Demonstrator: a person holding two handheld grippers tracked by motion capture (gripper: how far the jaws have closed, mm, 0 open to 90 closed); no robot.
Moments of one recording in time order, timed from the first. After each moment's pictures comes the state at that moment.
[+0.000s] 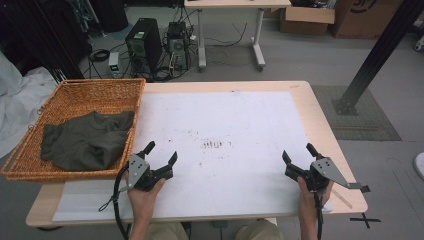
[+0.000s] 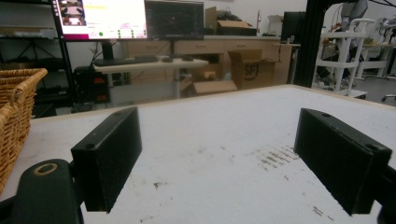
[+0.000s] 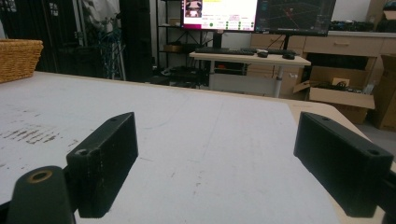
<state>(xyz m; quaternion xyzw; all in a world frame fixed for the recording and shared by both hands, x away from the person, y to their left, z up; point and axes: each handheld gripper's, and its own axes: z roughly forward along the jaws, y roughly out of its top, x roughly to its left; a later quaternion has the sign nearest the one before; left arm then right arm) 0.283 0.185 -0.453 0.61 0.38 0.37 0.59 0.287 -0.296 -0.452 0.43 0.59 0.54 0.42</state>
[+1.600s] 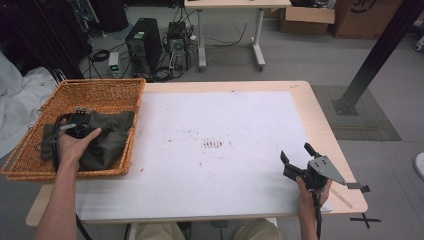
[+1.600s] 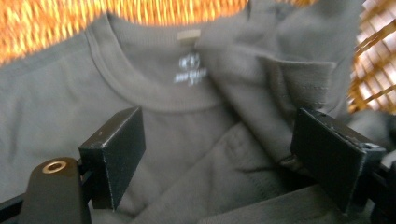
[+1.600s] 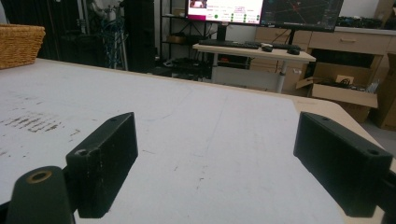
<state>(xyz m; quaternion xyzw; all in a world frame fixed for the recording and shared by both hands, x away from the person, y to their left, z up) 0.423 0.388 -0.411 0.70 0.63 0.21 0.25 0.290 -0.292 -0.451 0.42 0.61 0.53 0.41</state>
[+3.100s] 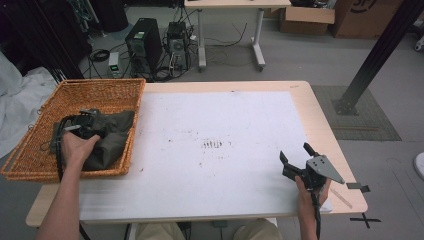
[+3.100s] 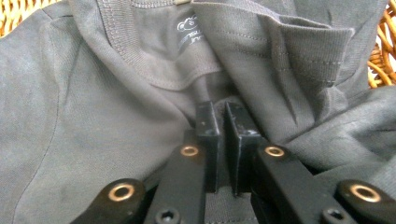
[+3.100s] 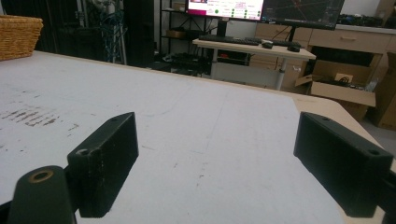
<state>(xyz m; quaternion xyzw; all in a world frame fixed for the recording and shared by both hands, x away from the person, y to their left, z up) 0.427 0.384 -0.417 0.71 0.64 0.20 0.22 0.291 -0.290 -0.450 0.42 0.62 0.52 0.41</state>
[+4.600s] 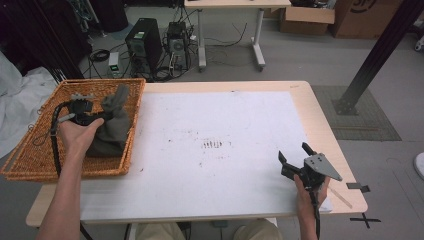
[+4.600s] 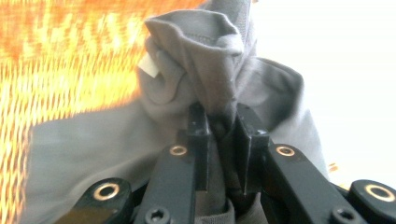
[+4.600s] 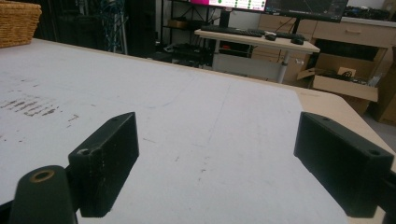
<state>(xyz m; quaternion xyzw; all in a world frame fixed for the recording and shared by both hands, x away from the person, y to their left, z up) 0.406 0.341 -0.337 0.69 0.58 0.24 0.36 0.295 -0.287 -0.449 0.42 0.64 0.50 0.41</state>
